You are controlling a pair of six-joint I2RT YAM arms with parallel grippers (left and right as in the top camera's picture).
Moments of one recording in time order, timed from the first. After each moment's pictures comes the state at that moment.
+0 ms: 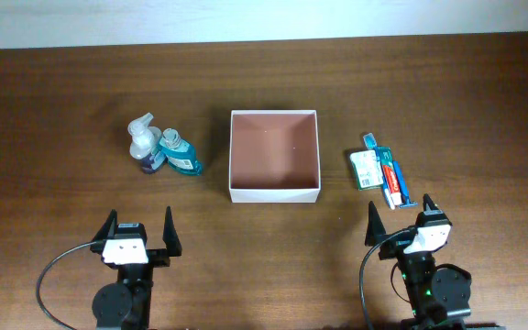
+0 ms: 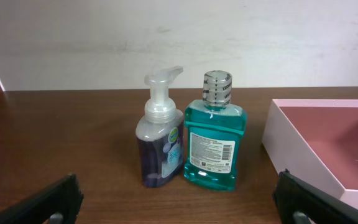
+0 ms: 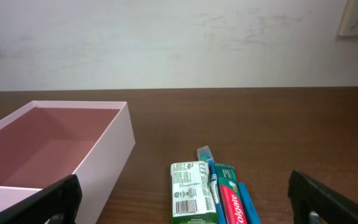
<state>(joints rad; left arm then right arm) -0.04 0.01 0.02 -0.08 -0.06 0.00 0.09 0.01 0.01 -0.07 -0.01 0.06</state>
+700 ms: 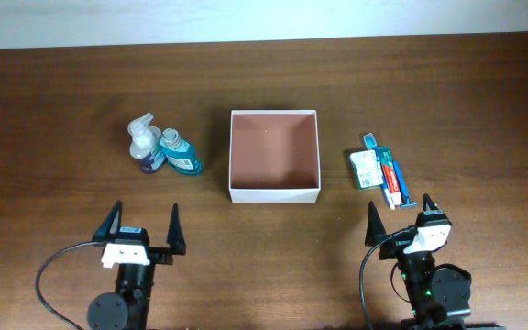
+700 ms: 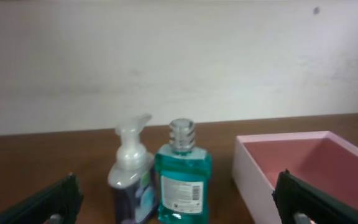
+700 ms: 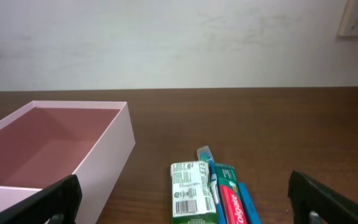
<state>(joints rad) -0.04 0.02 0.04 0.05 0.07 0.00 0.09 0.01 0.01 -0.07 -0.01 0.06</state>
